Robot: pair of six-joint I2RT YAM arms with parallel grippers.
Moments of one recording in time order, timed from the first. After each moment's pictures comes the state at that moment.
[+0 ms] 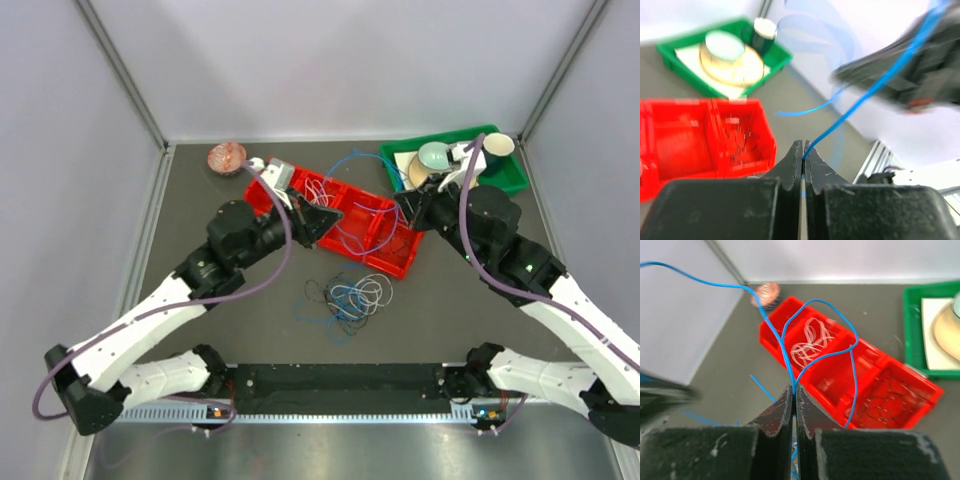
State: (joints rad) left arm -0.81 1.03 1.00 0.03 0.12 -0.52; right arm 0.79 0.94 1.20 -0.40 0.28 0.40
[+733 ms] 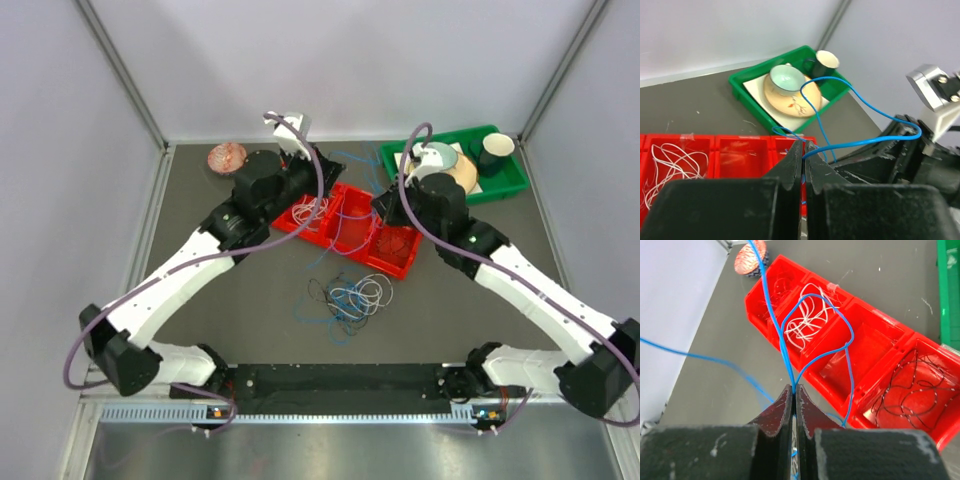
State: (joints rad) left arm -0.72 1.30 1.33 -0.06 -0.01 -0.39; right arm 0.66 1.15 1.08 -0.24 0.11 0.51
